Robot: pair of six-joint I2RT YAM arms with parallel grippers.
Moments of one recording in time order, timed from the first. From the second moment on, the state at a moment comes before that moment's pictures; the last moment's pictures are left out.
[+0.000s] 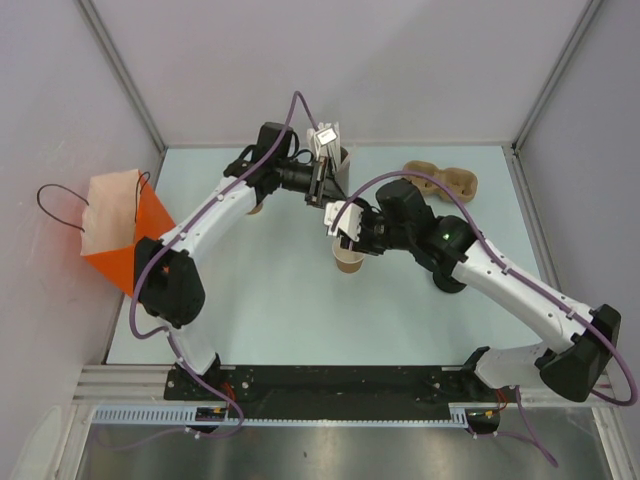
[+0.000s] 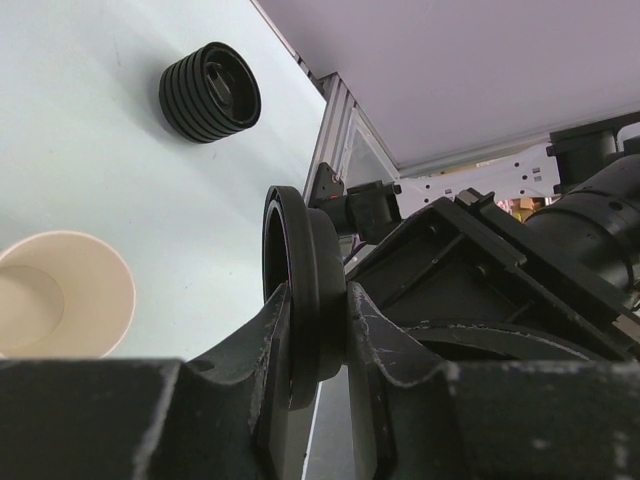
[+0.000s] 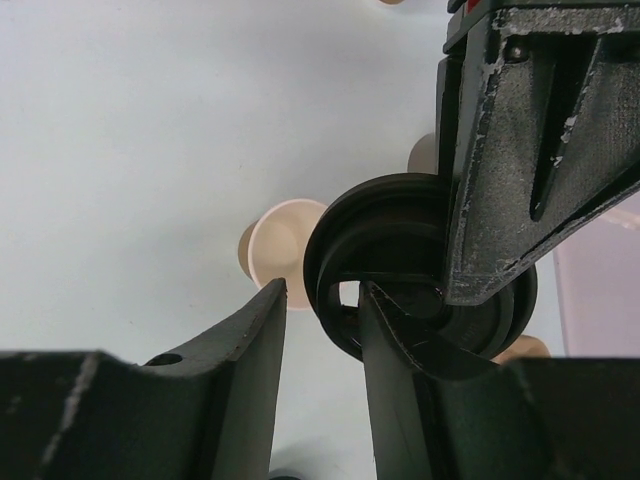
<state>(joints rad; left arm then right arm) -0.46 1.77 1.62 -0.45 1.11 -0.44 0.81 1.30 1.31 -0.60 -0.20 -0.70</state>
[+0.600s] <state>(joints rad) -0.46 1.77 1.62 -0.43 1.14 -0.46 0.84 1.32 1.26 -0.50 -0.06 -0.71</state>
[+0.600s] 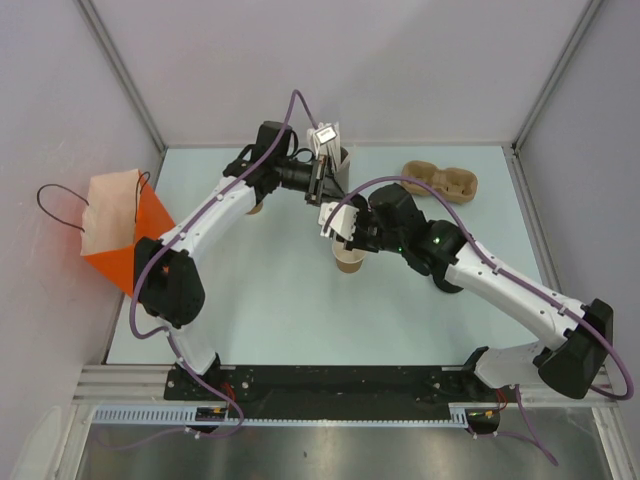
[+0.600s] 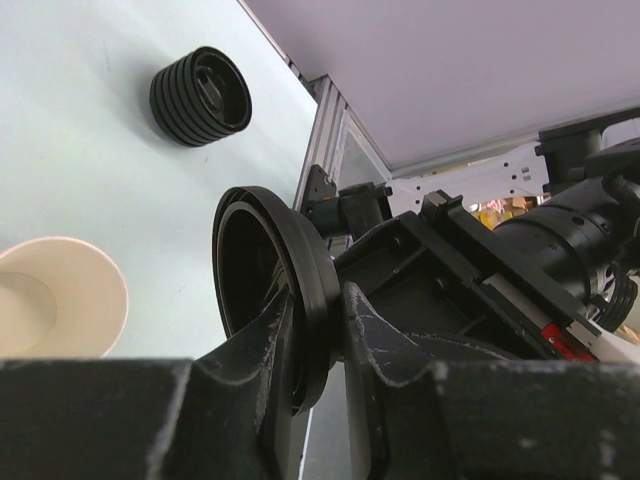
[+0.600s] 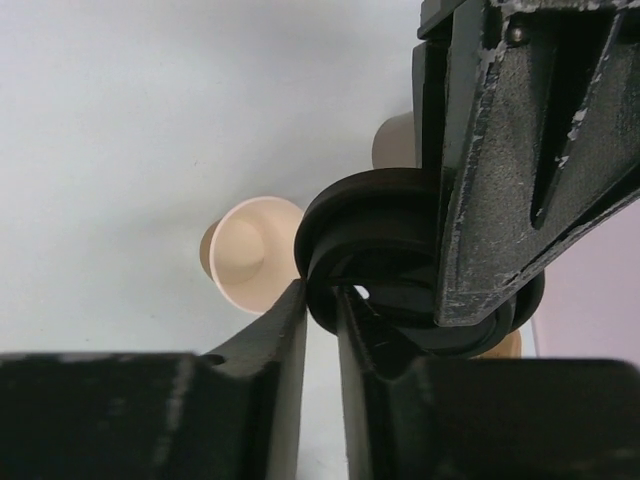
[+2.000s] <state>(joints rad) -0.25 1.77 1.83 -0.59 1.07 -0.29 0.89 1.28 1.32 -0.70 -0.12 -0.74</state>
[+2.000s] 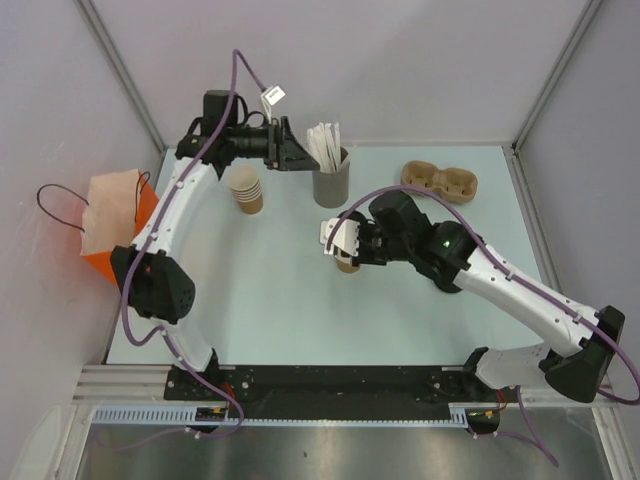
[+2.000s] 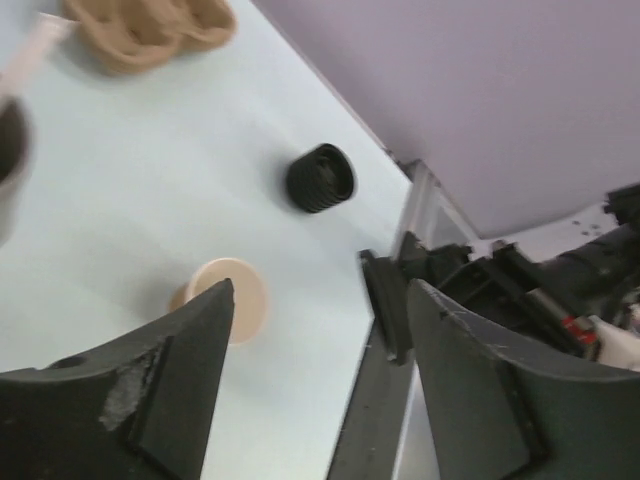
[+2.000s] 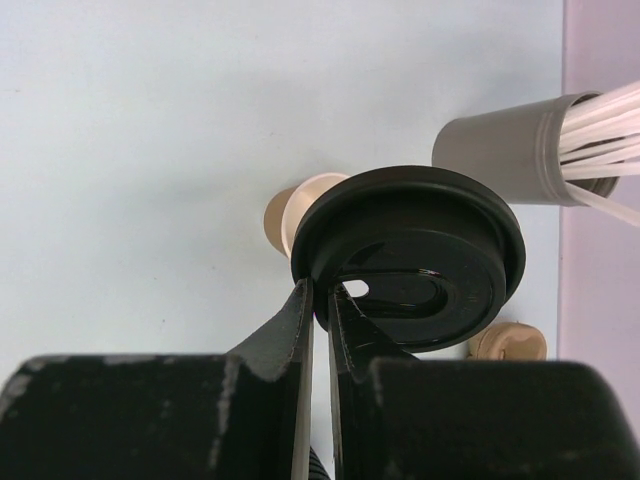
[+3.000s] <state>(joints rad) 0.00 1.15 1.36 -0.48 0.70 -0.02 0.78 1.91 1.93 -1.31 -0.22 -0.80</state>
